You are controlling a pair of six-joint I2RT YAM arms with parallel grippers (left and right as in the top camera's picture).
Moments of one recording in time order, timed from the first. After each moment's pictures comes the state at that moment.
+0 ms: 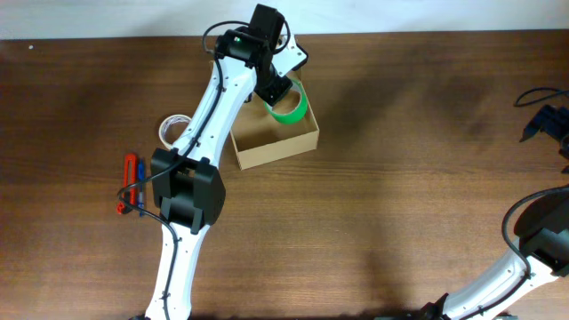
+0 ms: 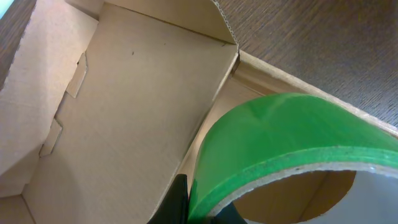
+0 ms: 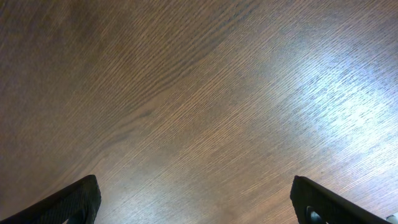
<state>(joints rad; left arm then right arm) -0.37 2.45 2.45 -1.18 0.08 0.45 -0.65 2.13 2.14 -1.55 -0.03 0.13</state>
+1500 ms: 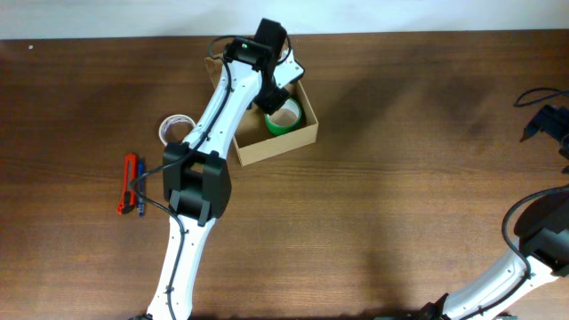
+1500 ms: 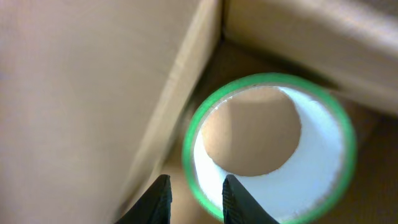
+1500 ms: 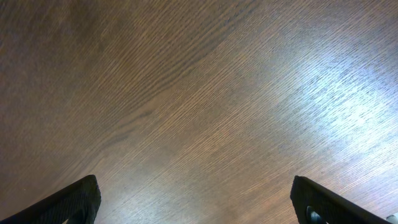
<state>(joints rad) -0.37 2.56 2.54 -1.26 0.02 0.46 -0.65 2.13 2.14 -1.55 -0.03 0.13</state>
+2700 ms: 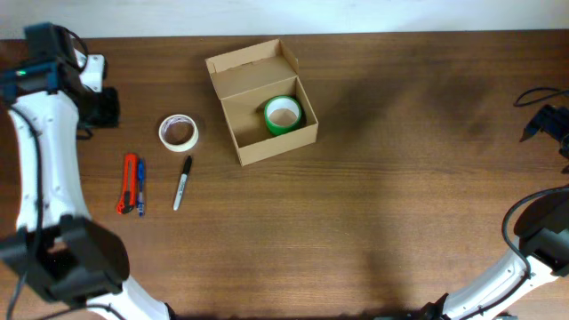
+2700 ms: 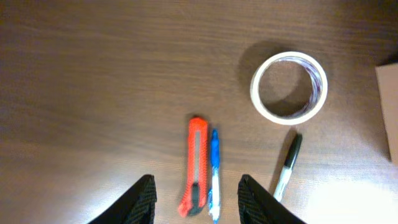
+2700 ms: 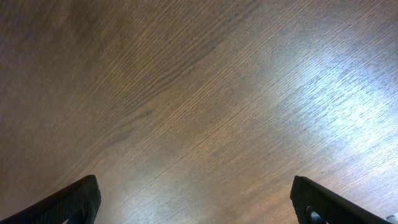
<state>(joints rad) 0.26 1.88 1.84 -1.18 -0.03 0.19 -0.65 2.13 2.14 -1.55 -0.03 0.13</state>
